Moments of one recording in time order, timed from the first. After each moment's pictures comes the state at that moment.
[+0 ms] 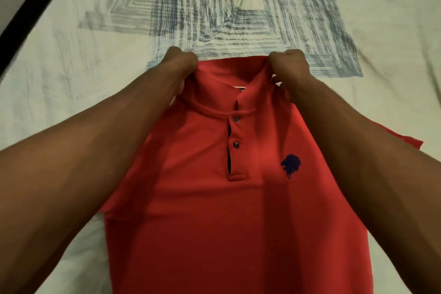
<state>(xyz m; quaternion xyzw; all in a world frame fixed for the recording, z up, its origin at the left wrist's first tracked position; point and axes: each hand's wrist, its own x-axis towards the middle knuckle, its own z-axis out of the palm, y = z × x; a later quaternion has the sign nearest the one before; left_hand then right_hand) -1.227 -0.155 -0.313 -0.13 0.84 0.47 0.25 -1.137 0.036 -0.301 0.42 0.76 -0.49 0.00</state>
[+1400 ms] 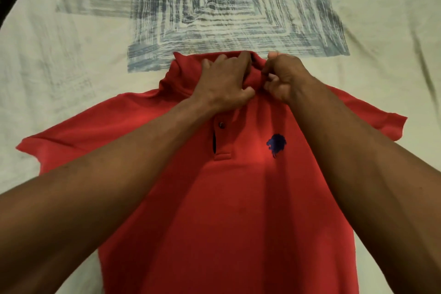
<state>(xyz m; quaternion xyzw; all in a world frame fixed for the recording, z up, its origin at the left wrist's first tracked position) -1.126 -0.099 -0.329 0.39 0.90 0.19 0.08 -1.092 0.041 -0.317 0.46 0.50 -0.73 -0.03</state>
